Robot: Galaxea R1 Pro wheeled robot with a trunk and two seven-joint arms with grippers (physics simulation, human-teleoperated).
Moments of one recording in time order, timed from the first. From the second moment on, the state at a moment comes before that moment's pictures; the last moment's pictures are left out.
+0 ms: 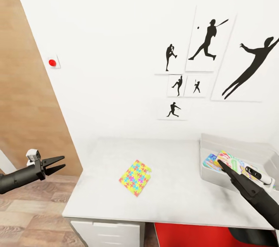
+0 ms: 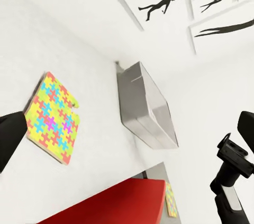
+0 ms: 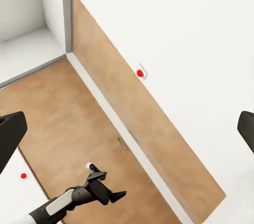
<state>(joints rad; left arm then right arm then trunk) -0.42 0.53 0.25 -1.09 0.70 1.03 -1.10 -0.21 -0.08 -0.67 -1.43 -0.56 0.65 1.54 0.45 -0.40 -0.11</state>
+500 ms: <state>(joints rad) -0.42 0.53 0.25 -1.09 0.70 1.03 -1.10 -0.21 -0.09 -0.67 -1.43 -0.56 0.65 1.54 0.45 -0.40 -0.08</state>
